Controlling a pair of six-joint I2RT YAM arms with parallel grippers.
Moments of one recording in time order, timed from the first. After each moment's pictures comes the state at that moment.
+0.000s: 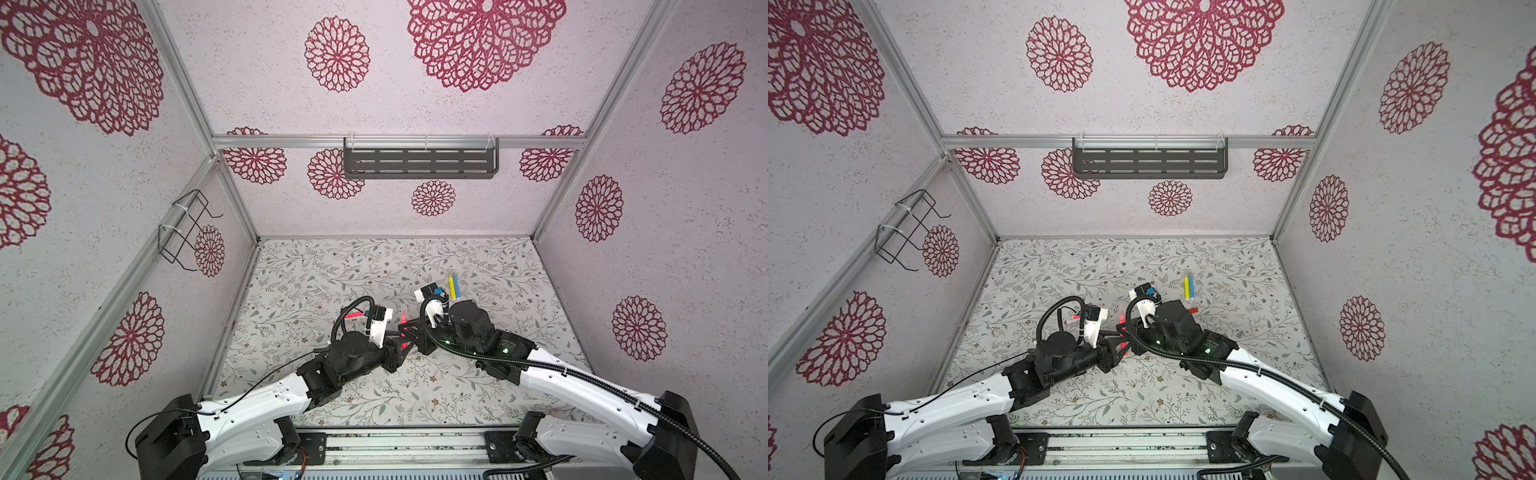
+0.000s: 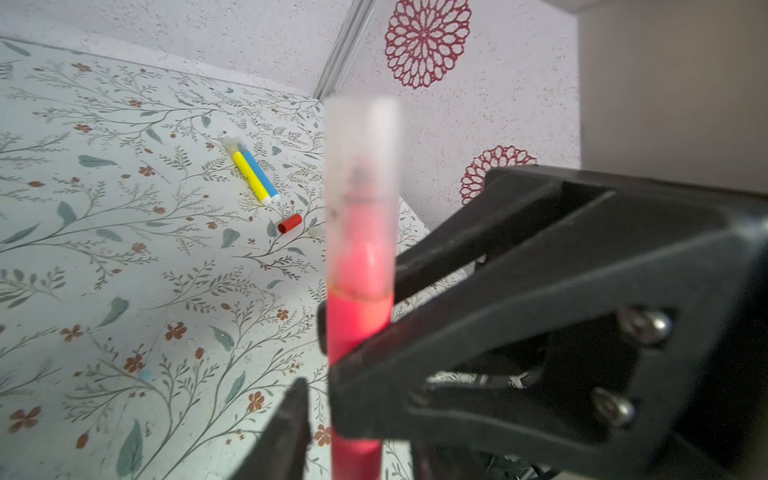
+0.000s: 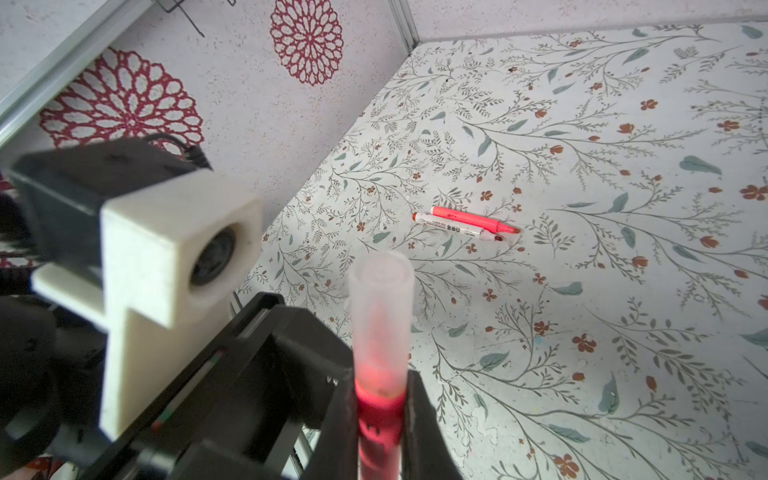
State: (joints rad) left arm -0.98 1.09 0.53 0.30 -0.04 -0.59; right arm 0.91 1.12 0.86 -0.17 -0.13 0.49
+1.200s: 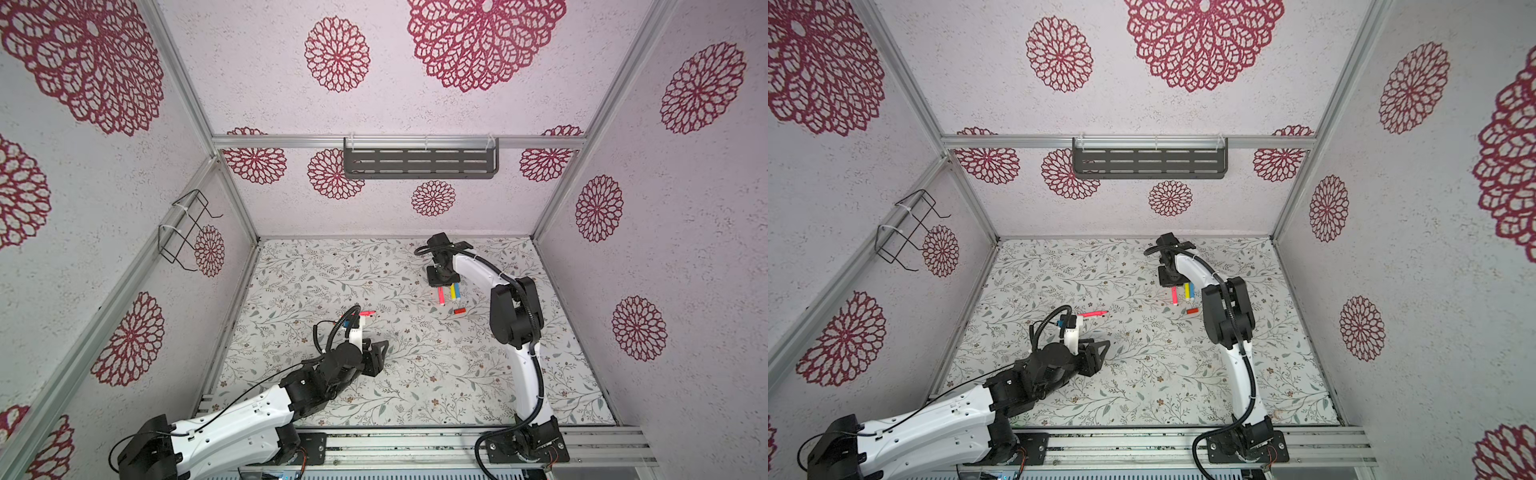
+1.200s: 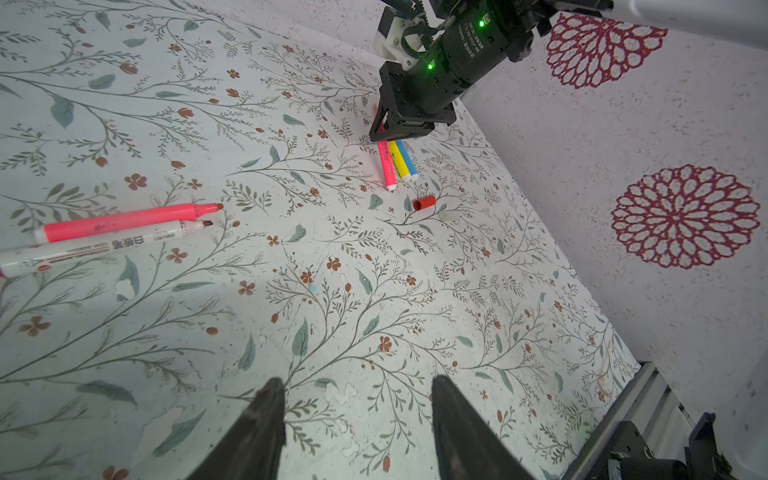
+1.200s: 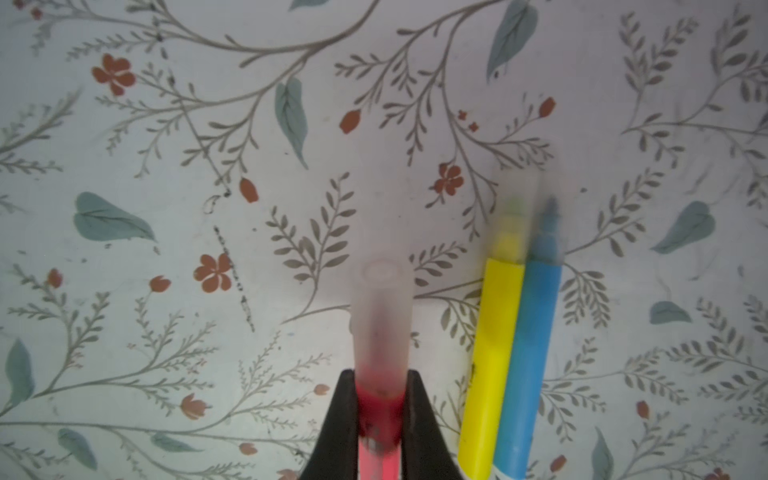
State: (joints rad) left arm -0.99 0.92 0.46 -0.02 -0.33 -0.70; right arm 0.40 2.30 1.97 -0.90 0.16 0.26
